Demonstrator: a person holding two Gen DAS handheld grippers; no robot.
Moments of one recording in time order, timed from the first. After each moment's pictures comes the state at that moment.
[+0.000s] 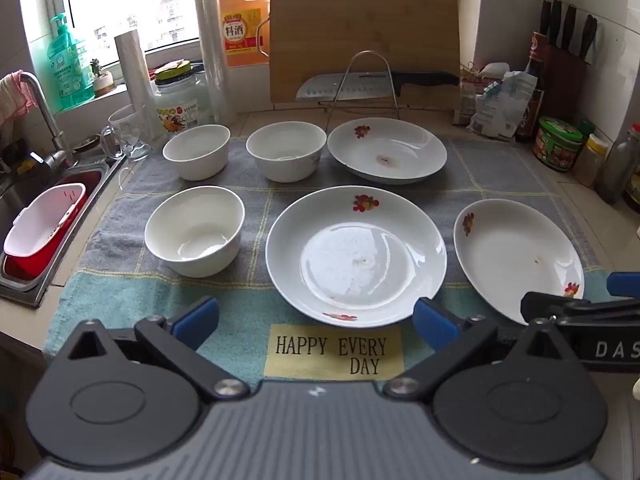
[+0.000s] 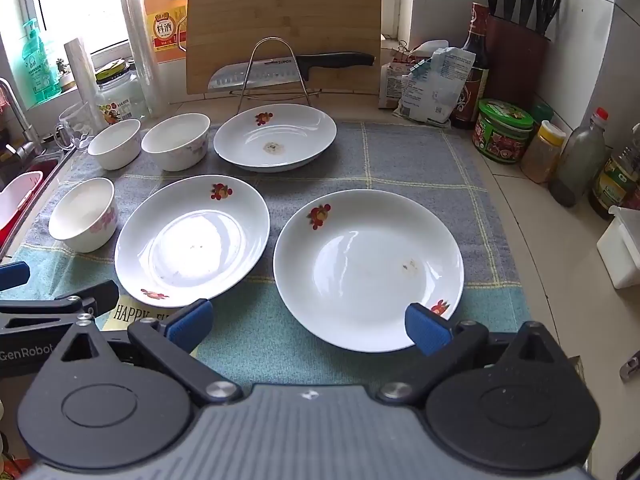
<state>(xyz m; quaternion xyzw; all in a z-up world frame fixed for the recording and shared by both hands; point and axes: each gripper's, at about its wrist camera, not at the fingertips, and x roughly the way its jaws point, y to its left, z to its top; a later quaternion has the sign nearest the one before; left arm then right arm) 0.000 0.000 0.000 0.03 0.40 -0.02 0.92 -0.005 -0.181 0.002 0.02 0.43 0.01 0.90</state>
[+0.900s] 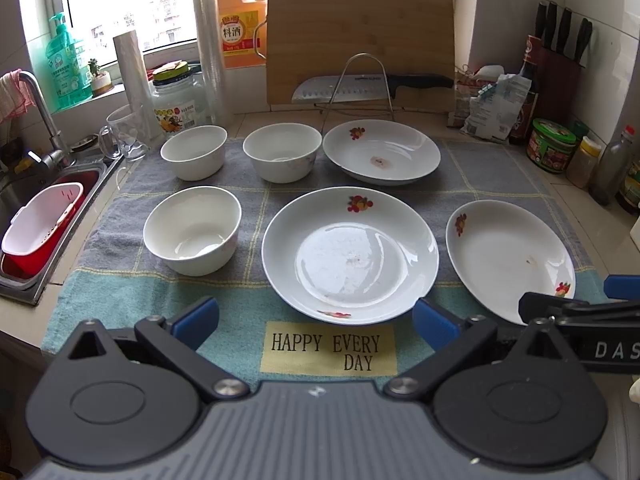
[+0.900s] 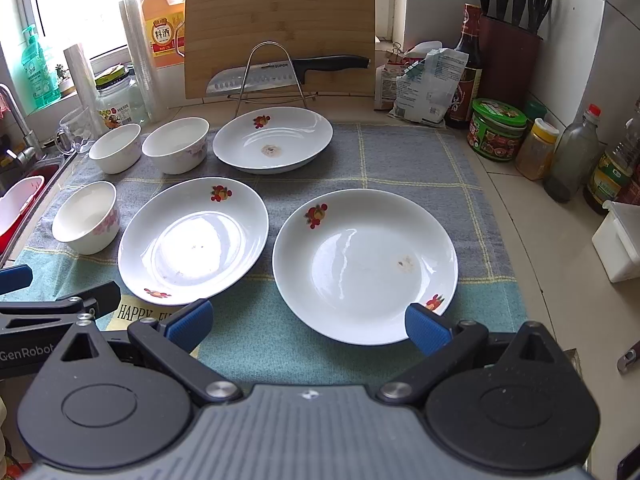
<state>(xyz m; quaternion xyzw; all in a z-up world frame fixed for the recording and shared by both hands) -0.006 -0.001 0.006 0.03 0.40 -0.02 0.92 -0.013 -0.185 0.007 0.02 0.43 0.01 0.90</state>
